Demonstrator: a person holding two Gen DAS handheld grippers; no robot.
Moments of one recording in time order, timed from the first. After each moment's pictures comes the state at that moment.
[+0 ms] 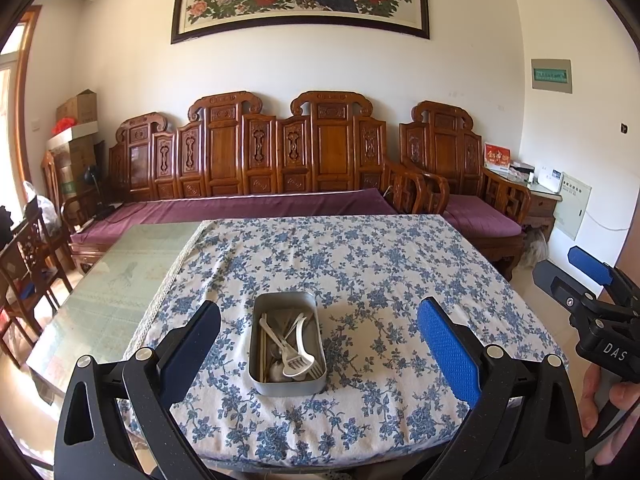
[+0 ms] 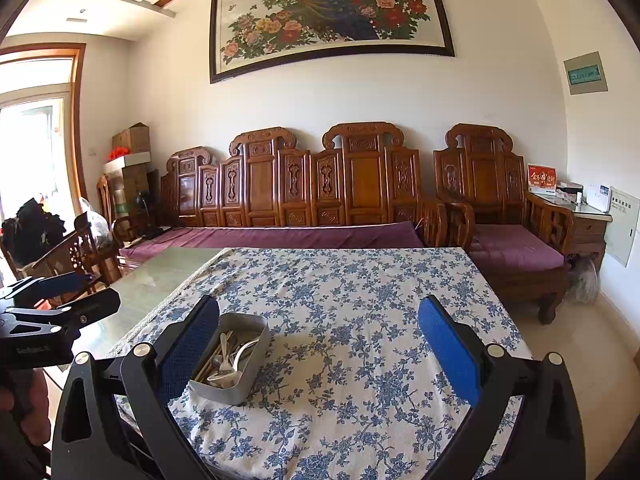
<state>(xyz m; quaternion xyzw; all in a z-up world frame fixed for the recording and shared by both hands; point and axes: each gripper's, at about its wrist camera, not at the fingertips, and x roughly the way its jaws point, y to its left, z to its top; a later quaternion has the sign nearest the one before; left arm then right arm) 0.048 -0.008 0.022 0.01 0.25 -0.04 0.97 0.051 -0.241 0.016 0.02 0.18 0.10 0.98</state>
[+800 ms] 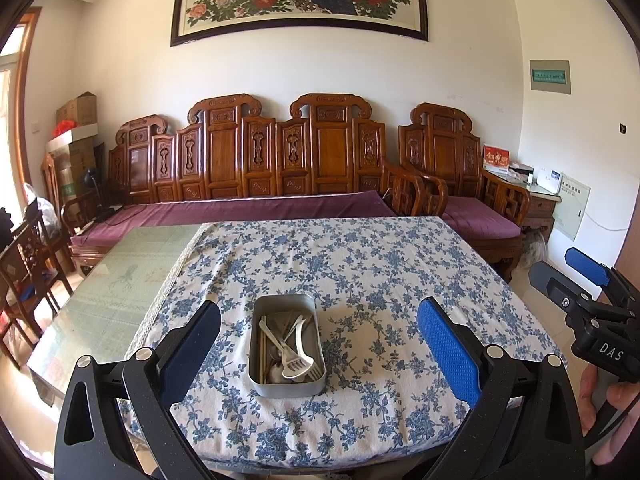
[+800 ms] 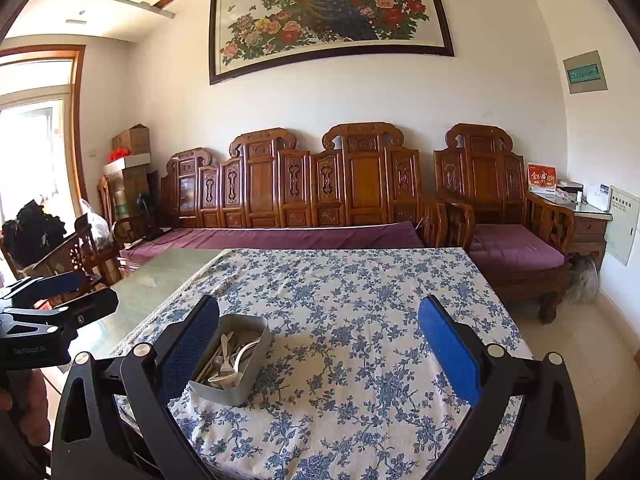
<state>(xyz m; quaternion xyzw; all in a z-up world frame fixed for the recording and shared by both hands) 0.046 -0.010 0.026 0.01 0.25 -0.04 0.97 0.052 -0.241 0.014 0.03 0.18 0.10 0.98</state>
